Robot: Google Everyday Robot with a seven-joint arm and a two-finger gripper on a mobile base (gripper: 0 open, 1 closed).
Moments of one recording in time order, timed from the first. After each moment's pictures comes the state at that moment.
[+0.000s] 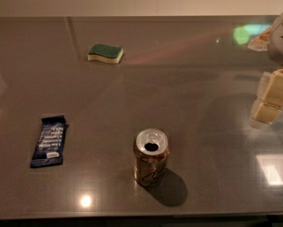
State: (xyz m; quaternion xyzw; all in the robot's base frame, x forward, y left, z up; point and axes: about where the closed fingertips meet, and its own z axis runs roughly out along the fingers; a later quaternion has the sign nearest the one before) arm 0.438 -0.217 0.976 -0.60 0.78 -0.03 0.16
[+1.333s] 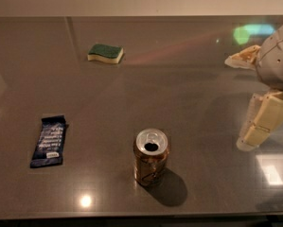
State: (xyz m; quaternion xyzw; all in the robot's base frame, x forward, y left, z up) arm 0.411 -0.174 0.957 -0.65 0.72 0.05 0.21
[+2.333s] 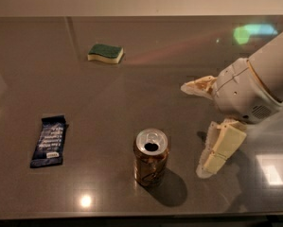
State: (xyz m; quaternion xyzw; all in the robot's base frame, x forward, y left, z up) arm 0.383 -0.098 0.917 -0.68 0.66 0.17 0.25
